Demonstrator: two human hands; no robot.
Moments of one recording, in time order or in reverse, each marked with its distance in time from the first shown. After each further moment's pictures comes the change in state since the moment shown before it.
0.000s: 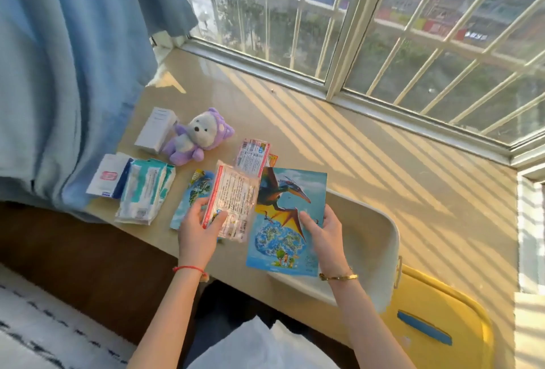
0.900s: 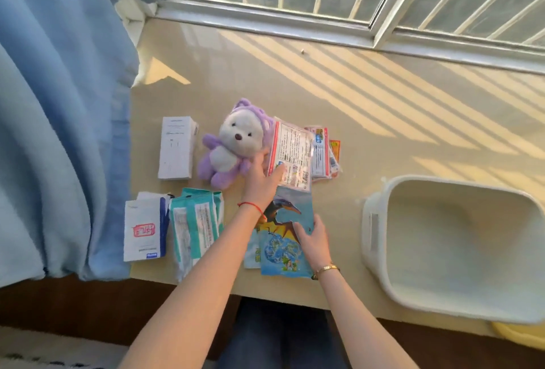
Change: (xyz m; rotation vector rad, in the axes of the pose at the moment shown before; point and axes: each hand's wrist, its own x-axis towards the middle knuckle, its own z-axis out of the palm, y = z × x) left_hand 0.281 -0.062 -0.002 -0.149 -0.496 -0.022; right_hand 0.107 0.117 0.272 -0.205 0.228 0.309
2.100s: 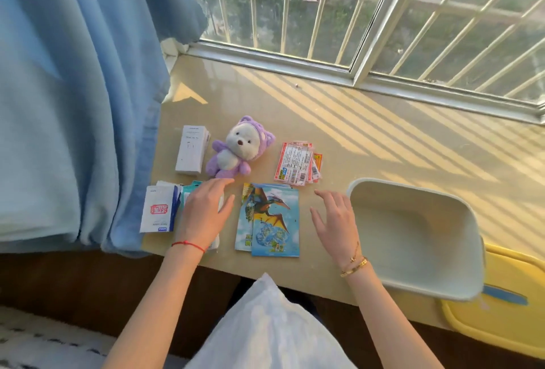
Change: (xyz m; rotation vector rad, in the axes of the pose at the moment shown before) left_hand -0.162 0.057 -0.086 0.906 0.160 0.427; right_hand -0.090 -0.074 -0.124 -0.683 0.214 -0.806
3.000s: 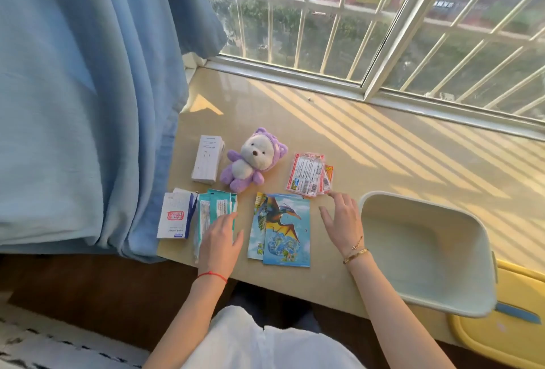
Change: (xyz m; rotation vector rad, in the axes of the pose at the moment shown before) left_hand -0.048 -0.016 0.031 -0.026 -0.053 -0.280; right_hand 0.031 -0.003 0.013 -0.023 -0.104 0.156
